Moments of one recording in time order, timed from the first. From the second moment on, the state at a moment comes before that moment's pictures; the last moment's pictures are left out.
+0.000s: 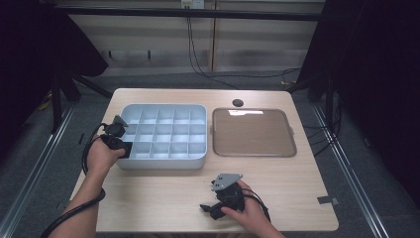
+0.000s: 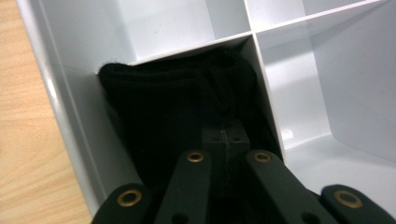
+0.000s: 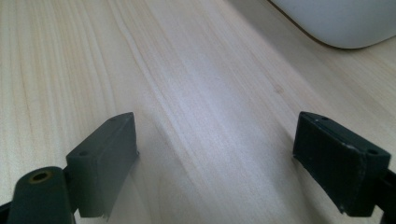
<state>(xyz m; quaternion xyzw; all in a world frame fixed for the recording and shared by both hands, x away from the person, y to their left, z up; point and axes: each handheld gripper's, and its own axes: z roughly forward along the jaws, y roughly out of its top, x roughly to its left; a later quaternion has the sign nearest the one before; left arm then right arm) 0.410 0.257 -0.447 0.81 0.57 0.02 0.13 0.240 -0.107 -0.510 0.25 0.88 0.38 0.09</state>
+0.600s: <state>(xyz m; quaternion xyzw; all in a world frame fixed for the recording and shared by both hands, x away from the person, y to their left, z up) 0.409 0.254 -0.448 0.81 0.57 0.02 0.12 0.240 -0.108 -0.510 0.26 0.88 0.38 0.10</state>
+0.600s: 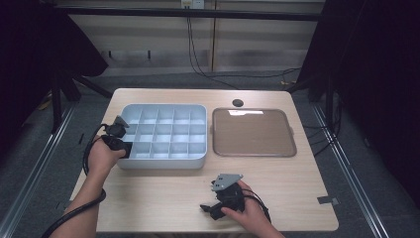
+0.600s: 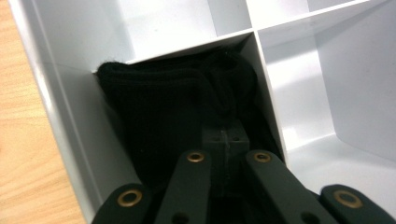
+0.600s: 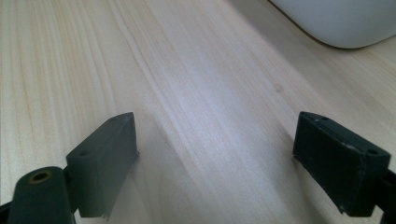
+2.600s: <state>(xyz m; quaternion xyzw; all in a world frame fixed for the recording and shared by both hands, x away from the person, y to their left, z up) 0.403 0.265 -0.397 0.80 0.57 0.05 0.17 0.241 -0.108 -0.510 0.25 0.88 0.38 0.09</state>
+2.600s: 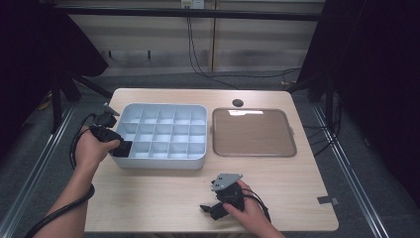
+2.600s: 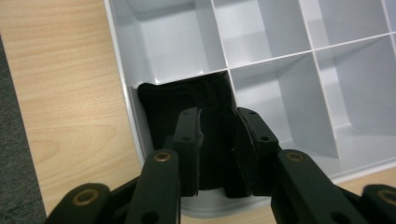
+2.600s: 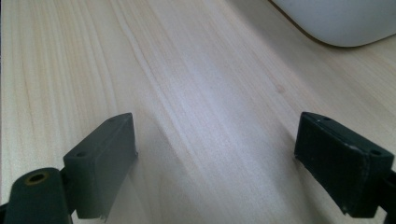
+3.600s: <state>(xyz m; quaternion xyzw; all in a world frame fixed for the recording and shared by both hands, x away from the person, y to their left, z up) 0.391 0.258 -0.379 0.80 0.56 0.03 0.20 0.241 -0.108 -0.510 0.25 0.88 0.38 0.09</state>
